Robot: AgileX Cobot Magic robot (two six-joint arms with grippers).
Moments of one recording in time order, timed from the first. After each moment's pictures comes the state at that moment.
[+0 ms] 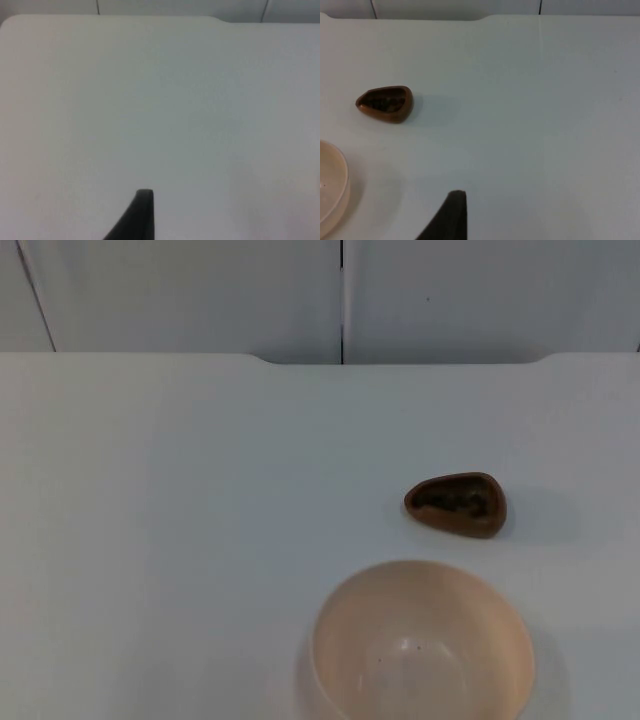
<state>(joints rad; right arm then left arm) 0.03 0.00 -0.52 0.00 1.08 -0.03 0.04 0.14 -0.58 -0.16 1.06 0.05</state>
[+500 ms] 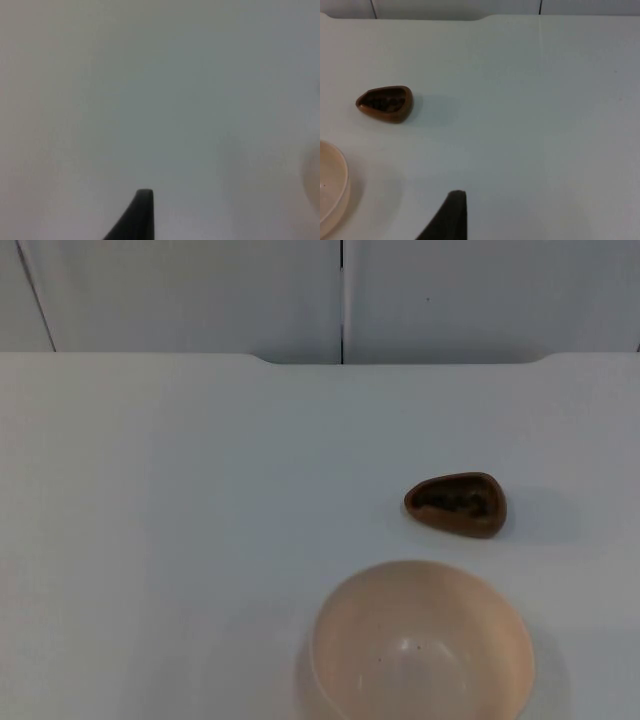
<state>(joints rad) 0.03 0.00 -0.52 0.00 1.08 -0.03 0.04 0.45 -0.70 -0.21 1.06 0.09</state>
